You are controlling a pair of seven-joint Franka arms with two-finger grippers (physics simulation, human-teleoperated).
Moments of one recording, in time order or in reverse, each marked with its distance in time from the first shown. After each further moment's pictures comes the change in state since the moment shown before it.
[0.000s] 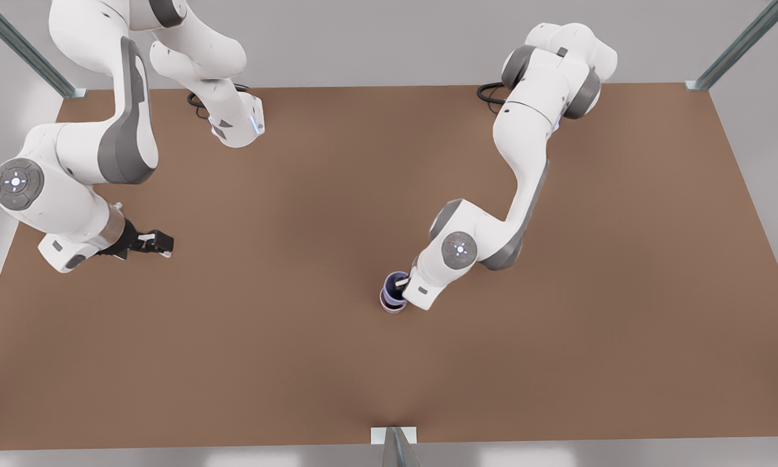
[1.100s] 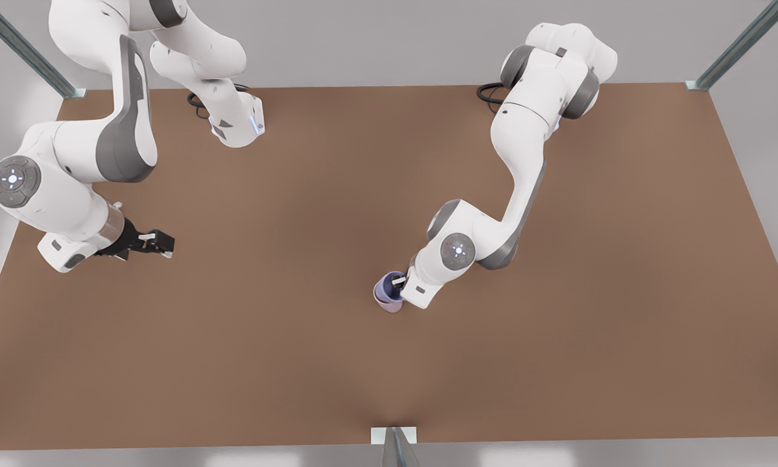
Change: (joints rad) left arm -0.007 -0.001 0.001 -0.014 -0.041 0.009 -0.006; right arm 0.001 0.001 0.001 0.012 0.017 0.002 0.000
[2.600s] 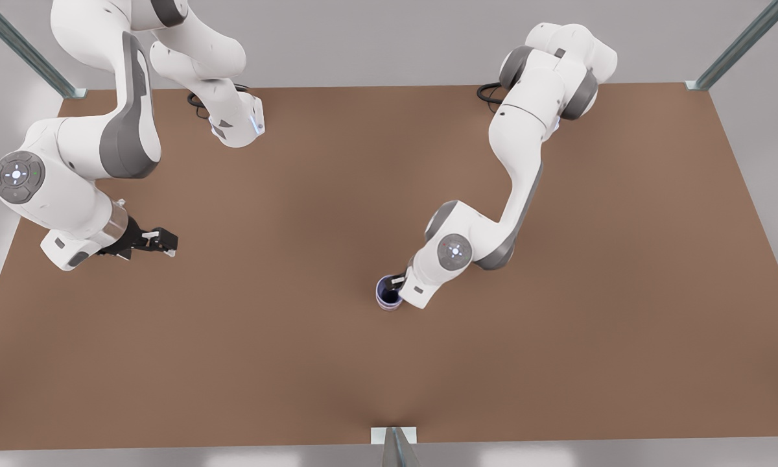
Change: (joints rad) left arm -0.005 0.008 0.000 -0.011 0.008 0.012 -0.002; right arm 0.009 -0.001 0.005 0.015 -0.002 -0.008 0.003
